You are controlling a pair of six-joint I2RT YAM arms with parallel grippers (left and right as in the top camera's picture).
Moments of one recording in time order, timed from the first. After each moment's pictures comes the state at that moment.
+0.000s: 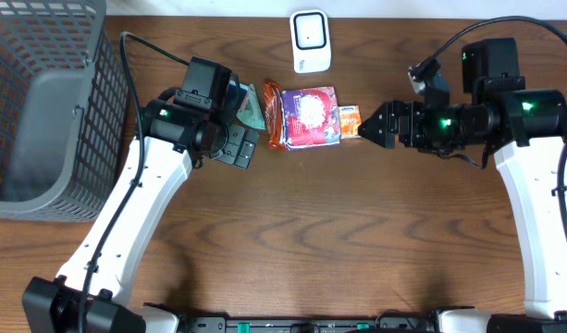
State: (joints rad) left arm -0.31 1.54 1.39 -1.02 0.00 0.06; right arm 0.09 1.50 1.59 -1.25 -0.61 0.18
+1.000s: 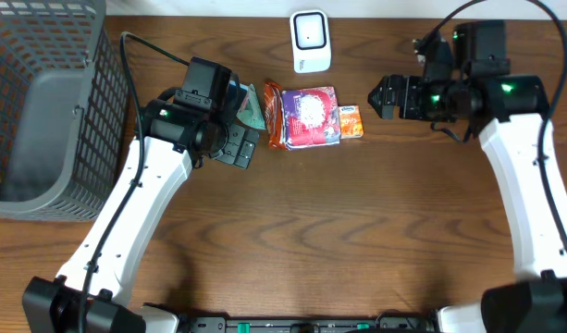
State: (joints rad) left arm -0.31 1.54 1.39 -1.02 0.00 0.06; right arm 0.09 1.62 1.60 -1.01 -0.35 0.18
